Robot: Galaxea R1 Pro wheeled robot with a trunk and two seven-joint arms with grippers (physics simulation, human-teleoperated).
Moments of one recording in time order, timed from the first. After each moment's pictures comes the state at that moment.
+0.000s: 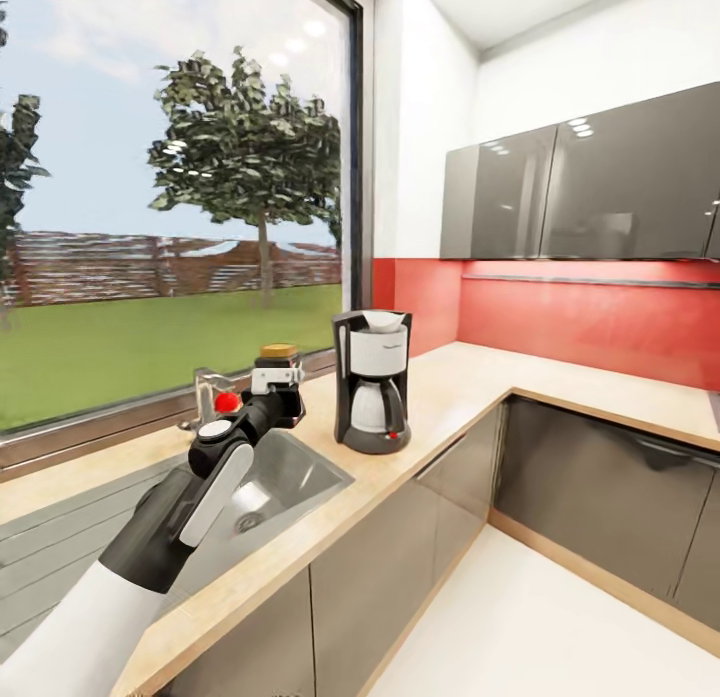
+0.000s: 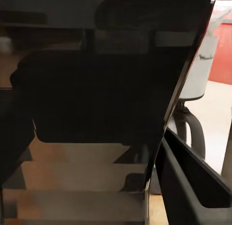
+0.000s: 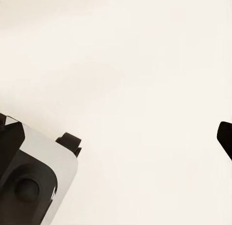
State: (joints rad) left arm -0.71 0.11 -0.41 -1.38 0.50 0.48 0.28; right arm -0.14 -0.23 0.26 -0.23 0.15 -0.05 0.30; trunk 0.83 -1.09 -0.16
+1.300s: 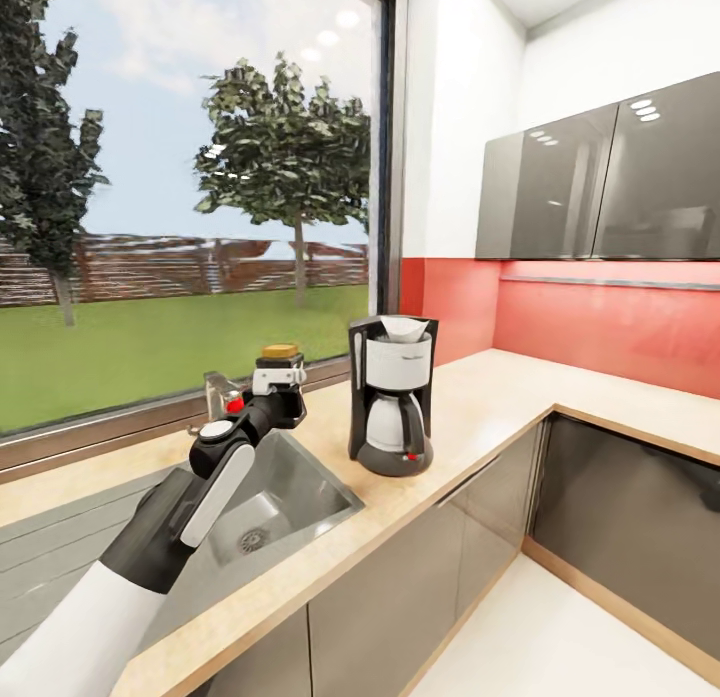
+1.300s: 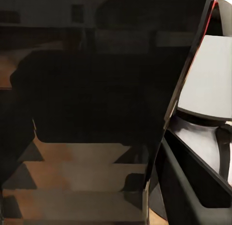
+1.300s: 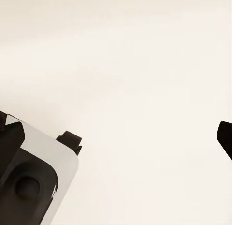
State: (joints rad) left arm -0.71 0.11 -0.41 -1.38 0.50 0.49 0.28; right arm -0.14 -0.23 0.26 -0.23 0.15 -0.05 0.30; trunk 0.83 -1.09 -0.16
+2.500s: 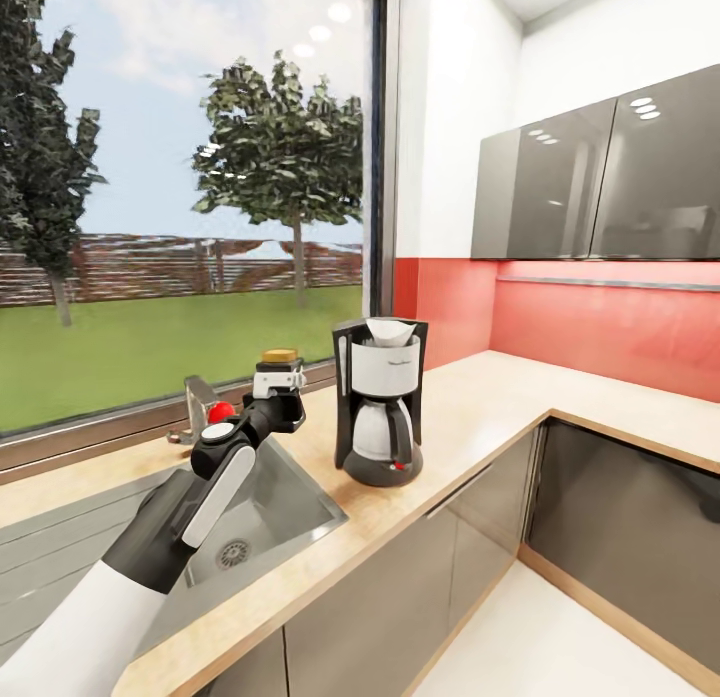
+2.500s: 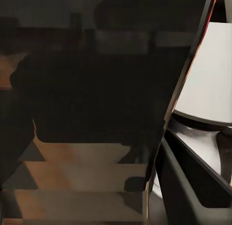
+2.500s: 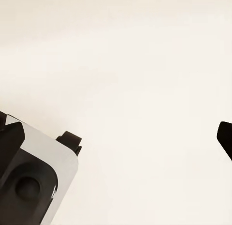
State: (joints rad) left arm -0.71 0.11 -0.41 -1.35 0.50 0.48 0.28; right arm -0.14 -0.22 0.26 -0.23 0.15 -0.05 0.30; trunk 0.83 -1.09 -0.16
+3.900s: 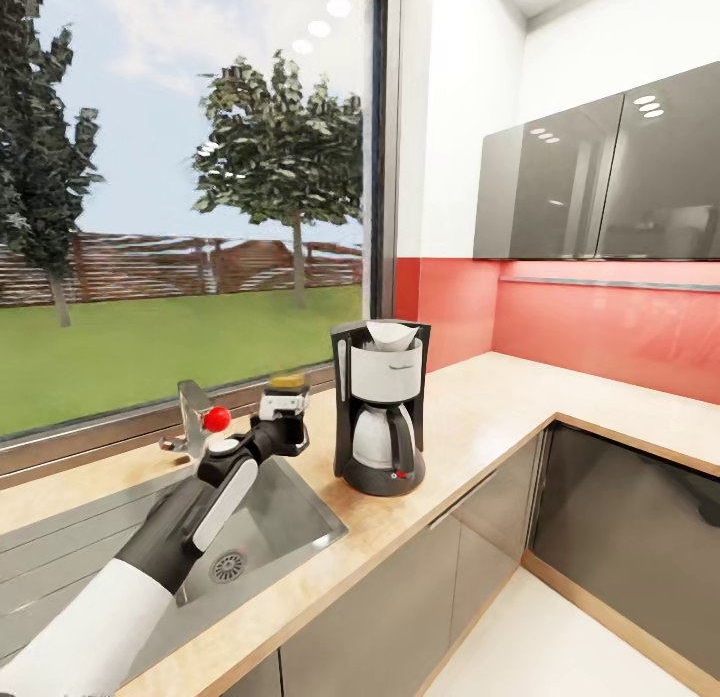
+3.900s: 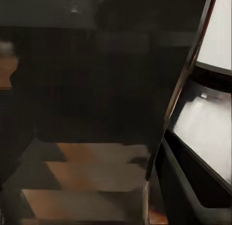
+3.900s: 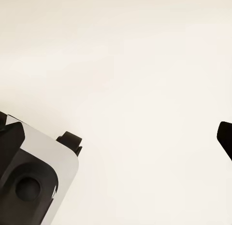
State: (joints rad) left arm -0.72 0.10 -0.41 -1.15 0.49 0.42 0.15; right arm -0.14 -0.22 0.26 -0.23 0.15 -0.05 0.30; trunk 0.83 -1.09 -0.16
